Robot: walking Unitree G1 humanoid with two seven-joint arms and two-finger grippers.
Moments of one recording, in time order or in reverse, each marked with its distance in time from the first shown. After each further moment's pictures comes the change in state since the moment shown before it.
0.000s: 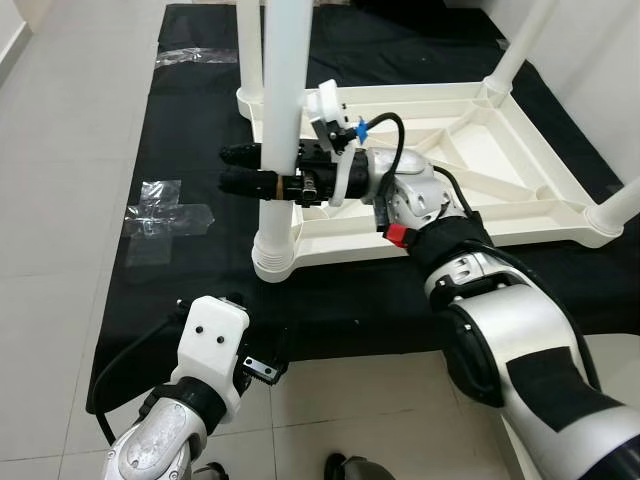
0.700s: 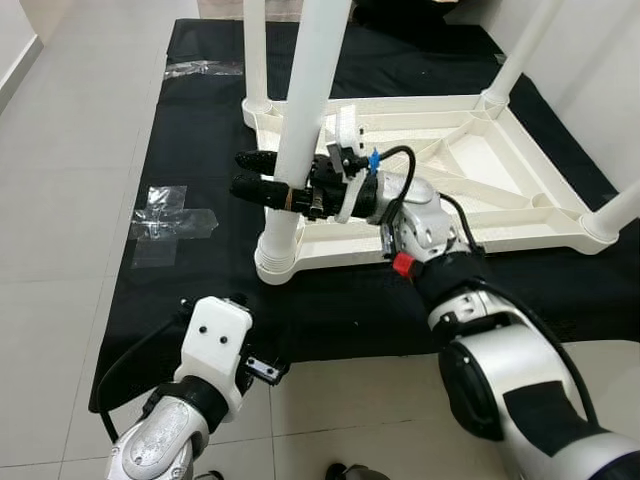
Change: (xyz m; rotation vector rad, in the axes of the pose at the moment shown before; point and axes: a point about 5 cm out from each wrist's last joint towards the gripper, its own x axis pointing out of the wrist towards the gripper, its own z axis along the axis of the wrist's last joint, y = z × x) left arm 0.003 0.000 -0.003 0.007 -0.004 -0.017; right arm -0.005 0.012 -0.019 -0.080 -0.080 -0.141
